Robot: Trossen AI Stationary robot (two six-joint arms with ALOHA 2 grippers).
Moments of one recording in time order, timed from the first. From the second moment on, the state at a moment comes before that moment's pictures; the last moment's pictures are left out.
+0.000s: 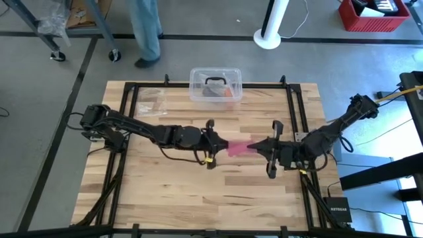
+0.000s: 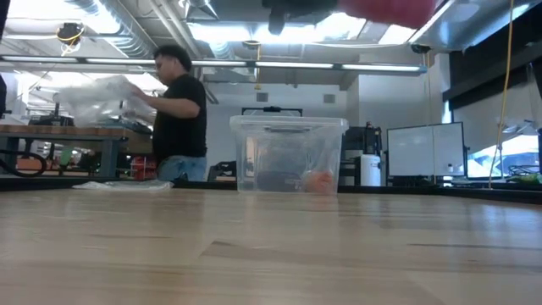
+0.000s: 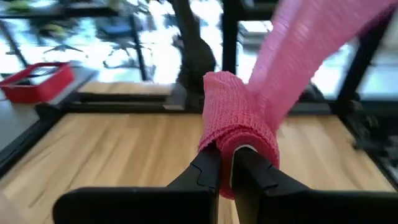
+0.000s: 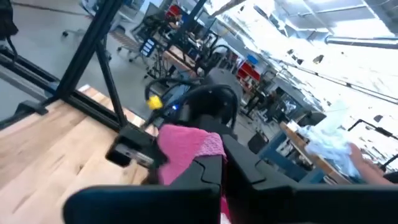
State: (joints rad) left arm -0.17 1.65 1.18 0.27 -0.25 -0.05; right arm 0.61 1.01 0.87 0.20 0.64 -0.67
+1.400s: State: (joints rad) left arm -0.20 1.68 1.17 0.32 -0.06 0.10; right arm 0.81 0.97 1.03 0.16 1.04 -0.91
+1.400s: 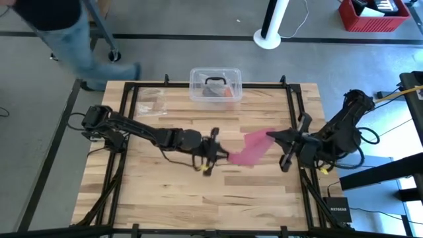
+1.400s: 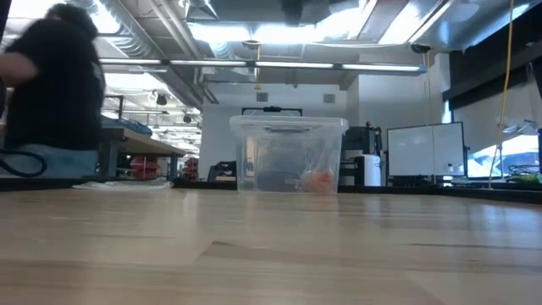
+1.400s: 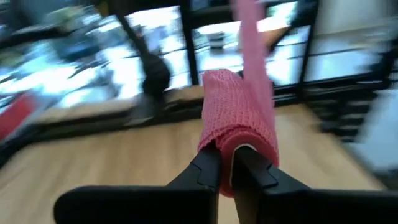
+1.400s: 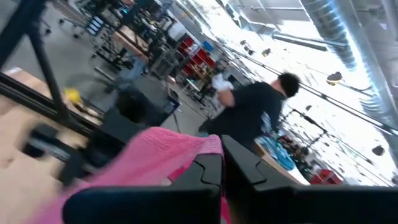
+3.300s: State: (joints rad) left arm -0.29 1.57 1.20 0.32 -0.42 0.16; right arm 0.33 0.96 0.64 0.00 0.36 0.10
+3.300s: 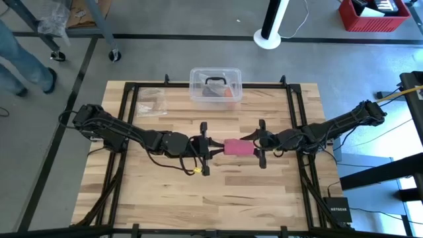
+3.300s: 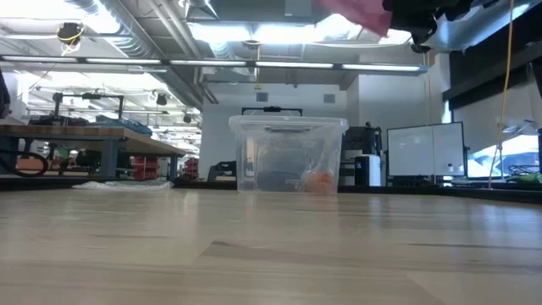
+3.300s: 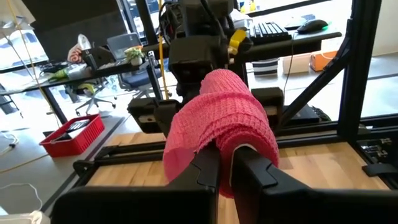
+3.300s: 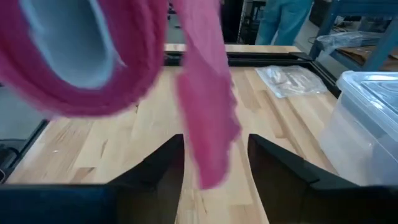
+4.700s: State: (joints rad) left arm -0.31 1.57 1.20 0.36 -0.42 0.20; right arm 0.33 1.07 0.37 0.70 0.25 -0.06
